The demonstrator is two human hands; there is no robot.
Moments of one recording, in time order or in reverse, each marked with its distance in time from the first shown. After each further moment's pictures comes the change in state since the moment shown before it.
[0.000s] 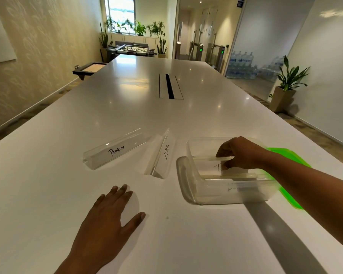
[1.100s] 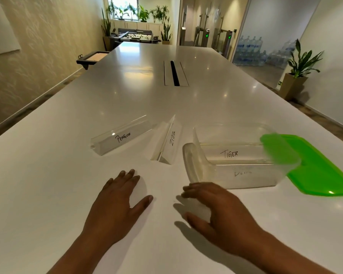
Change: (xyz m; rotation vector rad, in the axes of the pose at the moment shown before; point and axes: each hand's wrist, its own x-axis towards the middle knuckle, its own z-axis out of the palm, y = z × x) left_hand 0.000 -0.003 0.003 -0.018 0.038 0.027; right_hand -0.135 -0.146 0.098 0.218 0.341 -0.285
